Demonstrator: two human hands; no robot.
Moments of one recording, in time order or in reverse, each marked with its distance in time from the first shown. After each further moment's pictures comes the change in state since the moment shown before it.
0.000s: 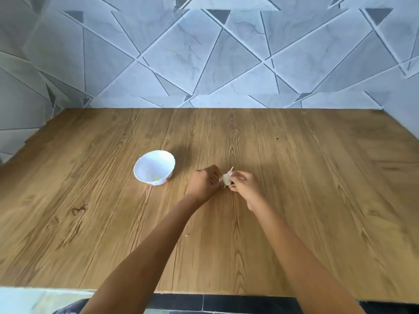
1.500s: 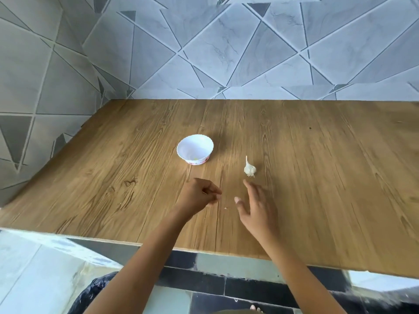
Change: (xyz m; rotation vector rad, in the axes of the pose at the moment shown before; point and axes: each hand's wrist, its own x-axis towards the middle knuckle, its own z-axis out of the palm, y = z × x) left_hand -0.116 -0.027 -0.084 -0.260 -0.099 -0.336; right_hand -0.101 0.064 0.061 -0.777 0.269 -0.728
